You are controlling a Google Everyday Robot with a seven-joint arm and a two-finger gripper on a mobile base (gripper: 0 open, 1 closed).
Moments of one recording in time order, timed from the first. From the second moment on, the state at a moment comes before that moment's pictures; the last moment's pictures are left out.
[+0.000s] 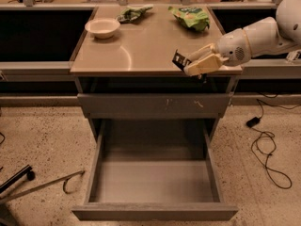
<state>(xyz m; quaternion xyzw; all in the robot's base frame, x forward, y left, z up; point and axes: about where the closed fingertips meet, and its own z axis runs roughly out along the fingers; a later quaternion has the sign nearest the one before) 0.625 -0.136 0.883 -0.52 0.70 0.35 0.35</state>
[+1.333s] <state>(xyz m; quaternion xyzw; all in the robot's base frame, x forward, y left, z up) 0.524 -0.117 0.702 -0.45 0.73 0.42 0.31</state>
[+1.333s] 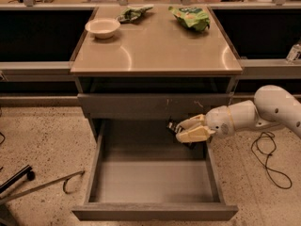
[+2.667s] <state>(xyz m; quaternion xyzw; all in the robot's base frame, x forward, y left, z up) 0.512 -0.024 0.546 -0.40 0.74 0.43 0.32</state>
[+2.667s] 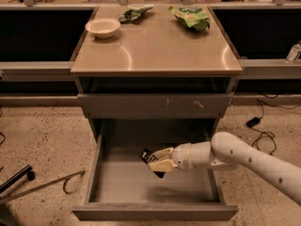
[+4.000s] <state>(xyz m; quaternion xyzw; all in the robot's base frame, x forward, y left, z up) 0.570 -0.038 0.500 -0.34 0.78 0.38 0.35</state>
